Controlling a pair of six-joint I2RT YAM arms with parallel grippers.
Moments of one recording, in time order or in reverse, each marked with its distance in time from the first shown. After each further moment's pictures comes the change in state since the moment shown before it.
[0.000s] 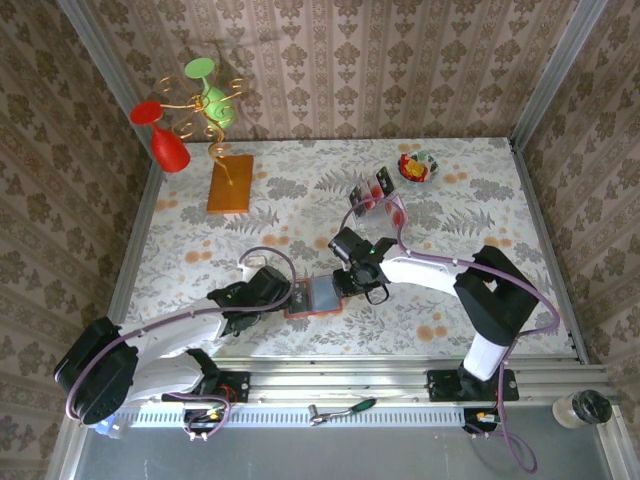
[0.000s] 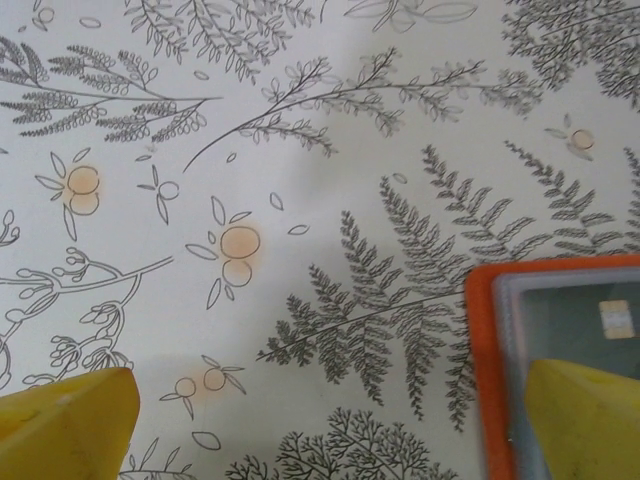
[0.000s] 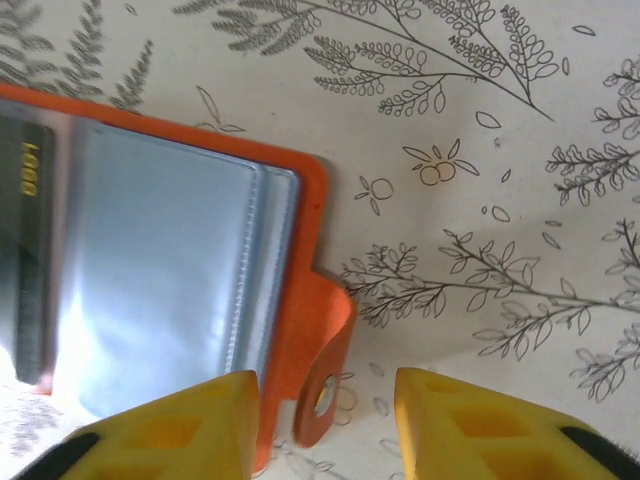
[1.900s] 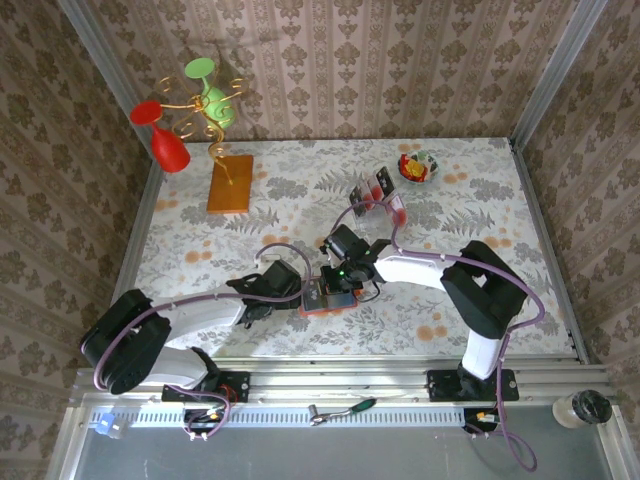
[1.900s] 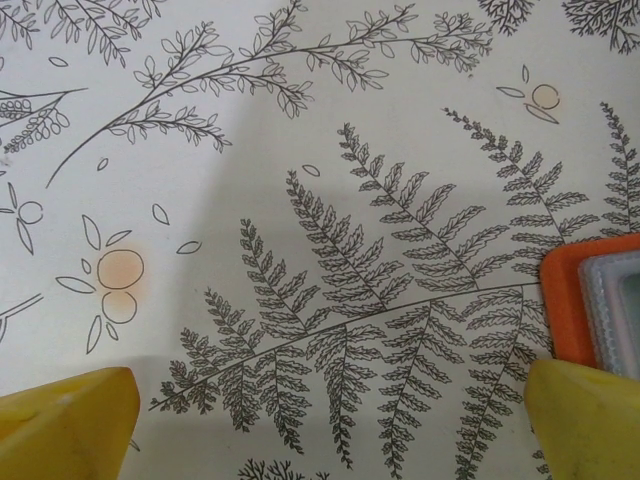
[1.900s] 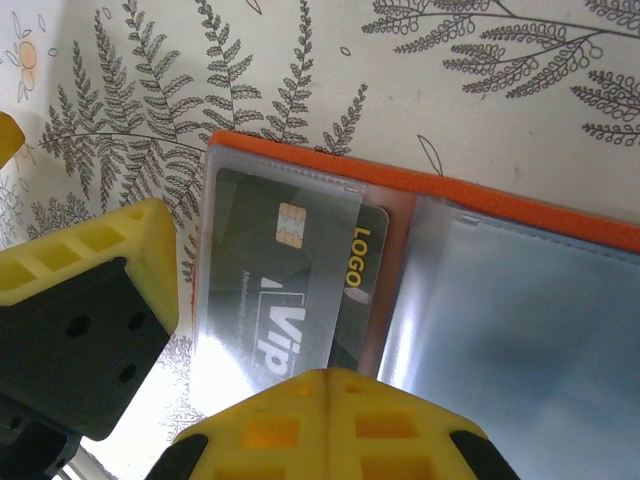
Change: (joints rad) left arm 0.001 0.214 0.071 0.064 0.071 0.055; right arm 0.002 0.064 0.003 0.215 -0.264 0.109
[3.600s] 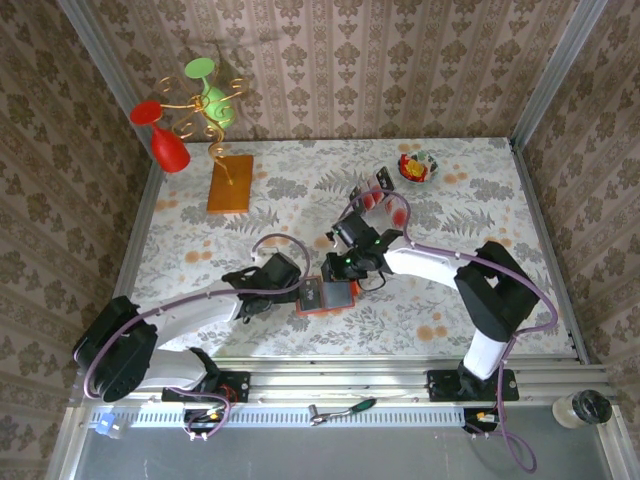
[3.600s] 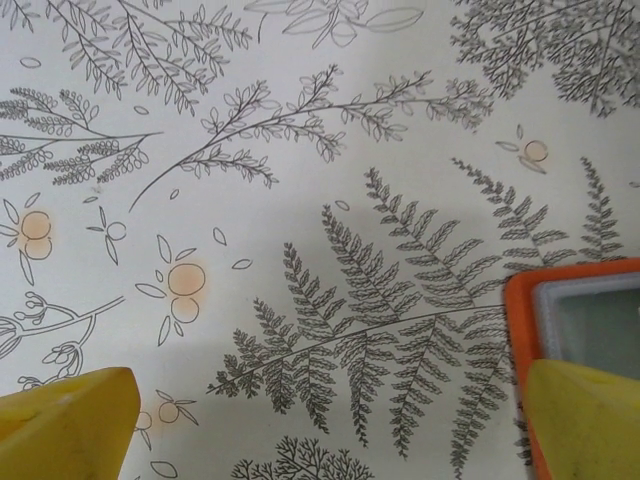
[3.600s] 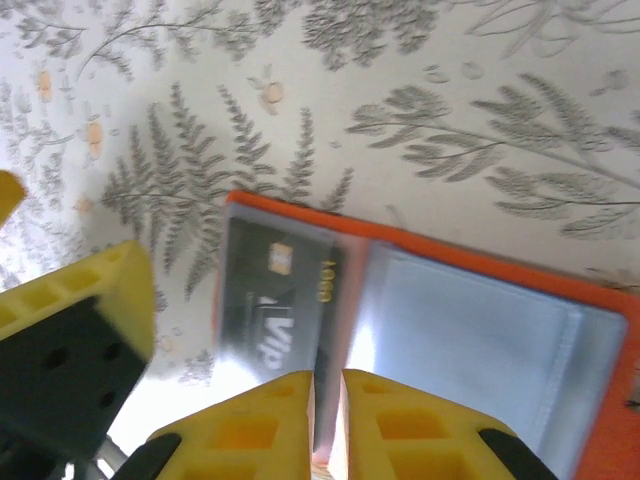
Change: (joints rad) left arm -0.008 -0.057 0.097 -0.150 -0.038 -0.023; right arm -0.077 -0.057 0.025 -0.047 -0.014 -0.021
